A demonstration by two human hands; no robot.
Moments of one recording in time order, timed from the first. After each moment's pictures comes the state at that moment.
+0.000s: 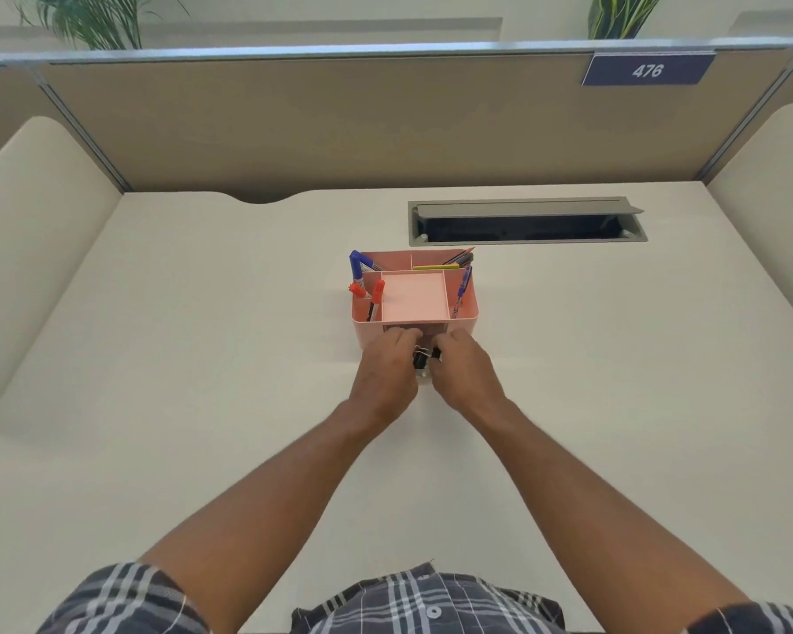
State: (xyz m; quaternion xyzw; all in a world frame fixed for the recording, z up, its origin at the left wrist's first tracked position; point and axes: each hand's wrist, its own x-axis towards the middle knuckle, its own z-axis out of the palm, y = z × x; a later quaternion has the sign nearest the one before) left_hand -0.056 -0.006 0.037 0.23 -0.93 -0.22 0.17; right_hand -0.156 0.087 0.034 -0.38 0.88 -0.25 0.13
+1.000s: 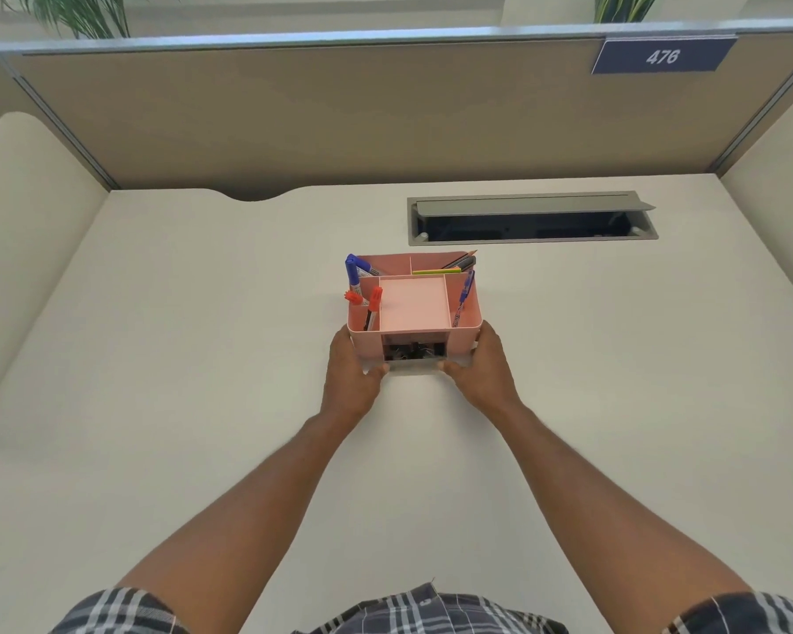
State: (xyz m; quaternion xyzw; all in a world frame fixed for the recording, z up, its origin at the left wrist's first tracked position) left_hand -0.045 -0.057 -0.011 0.41 -0.76 -0.48 0.17; right_hand -0.201 0.091 -0.006 -0.23 0.84 -0.43 0.22
